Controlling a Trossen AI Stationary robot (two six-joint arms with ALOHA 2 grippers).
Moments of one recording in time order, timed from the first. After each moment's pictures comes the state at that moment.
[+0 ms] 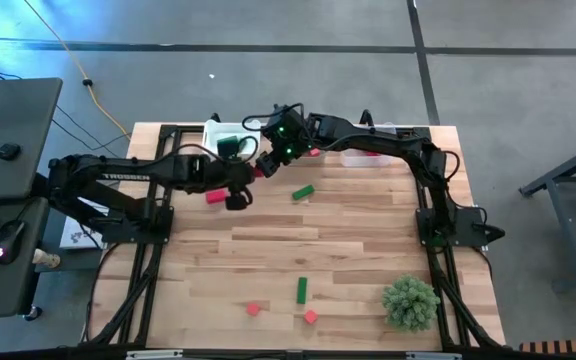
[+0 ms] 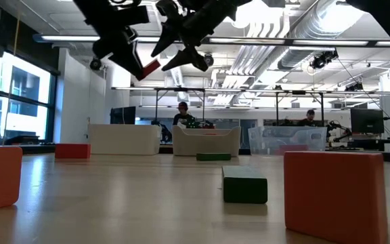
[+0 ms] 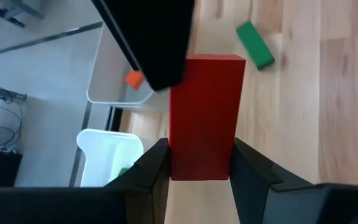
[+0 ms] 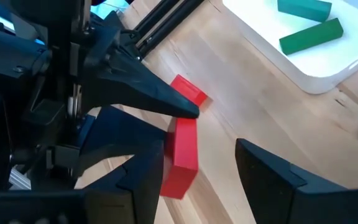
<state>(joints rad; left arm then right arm) 0.23 1.26 0.98 -0.60 -0.45 0.28 -0.28 2.05 1.97 -0.67 -0.23 0.52</state>
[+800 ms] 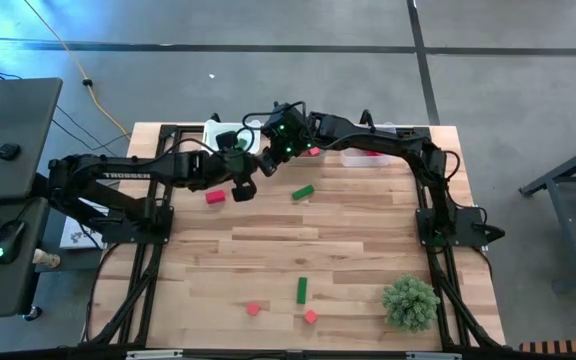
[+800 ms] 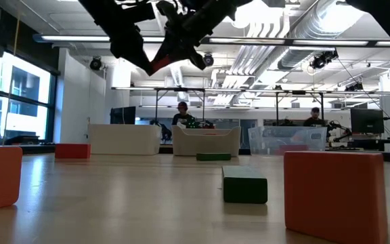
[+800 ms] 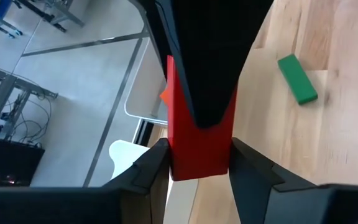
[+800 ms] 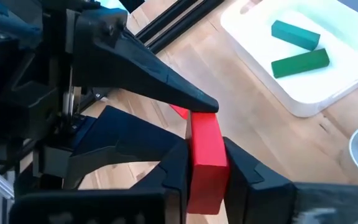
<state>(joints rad) 0.25 1.26 0.98 -0.47 -0.53 0.27 -0.28 2.05 1.97 -0.64 -0.19 0.42</state>
